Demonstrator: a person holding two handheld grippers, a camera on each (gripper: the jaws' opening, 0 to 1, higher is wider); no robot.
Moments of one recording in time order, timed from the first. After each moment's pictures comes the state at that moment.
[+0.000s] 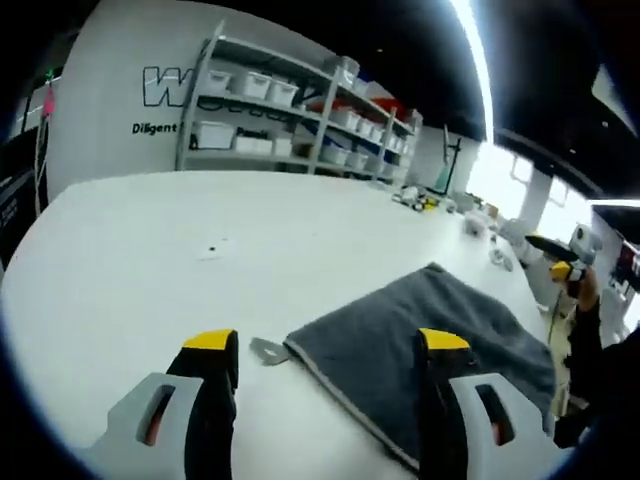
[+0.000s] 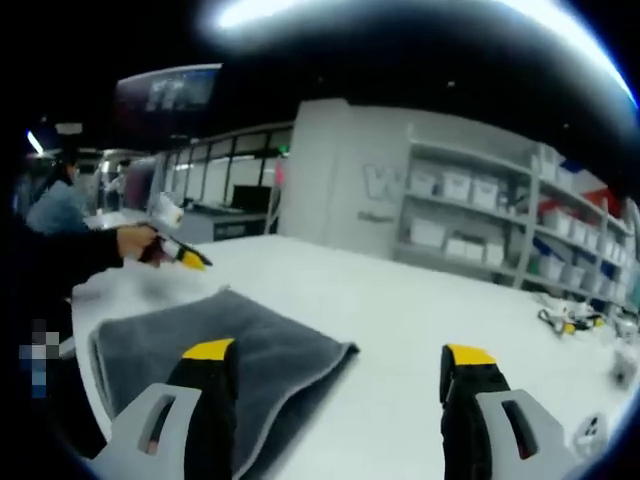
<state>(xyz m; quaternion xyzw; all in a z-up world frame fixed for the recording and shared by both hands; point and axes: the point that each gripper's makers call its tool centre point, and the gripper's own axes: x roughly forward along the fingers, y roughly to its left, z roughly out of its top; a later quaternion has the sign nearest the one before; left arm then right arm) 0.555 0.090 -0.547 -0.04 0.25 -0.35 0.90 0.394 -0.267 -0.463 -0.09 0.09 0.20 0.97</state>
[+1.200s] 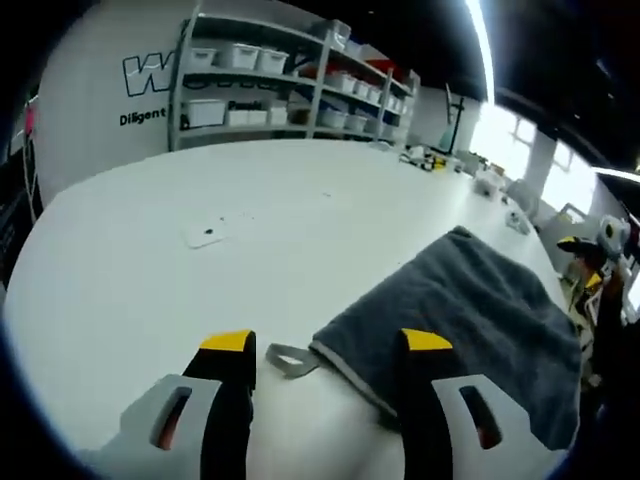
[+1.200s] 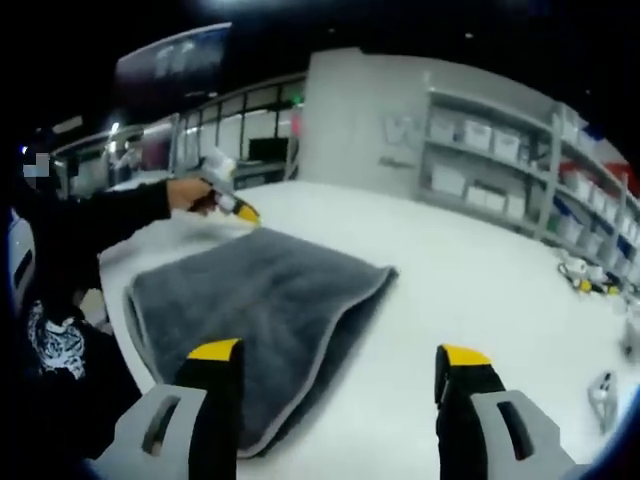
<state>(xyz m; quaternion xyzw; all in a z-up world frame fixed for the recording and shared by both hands) 0.579 0.083 -0.574 0.02 0.30 -0.36 0.88 0.339 -0.248 -0.522 -0.09 0.22 0.24 0.94</state>
